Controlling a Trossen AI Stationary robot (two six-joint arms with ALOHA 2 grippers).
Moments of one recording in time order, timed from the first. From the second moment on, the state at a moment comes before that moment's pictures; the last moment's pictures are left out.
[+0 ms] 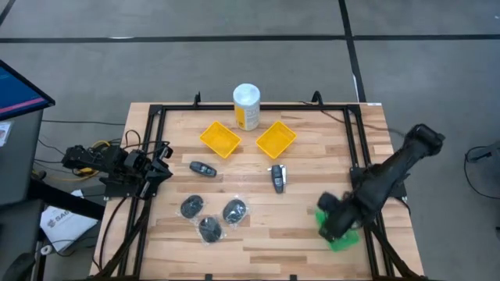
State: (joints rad) left arm -0.25 0.05 0.08 0.48 0.05 -0.03; right arm 0.74 1.36 1.06 -1.06 0.03 1.43
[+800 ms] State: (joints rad) left arm -0.25 0.05 0.08 0.49 0.01 -0.03; right arm -0.02 1.57 1.10 -0.88 0.16 1.06
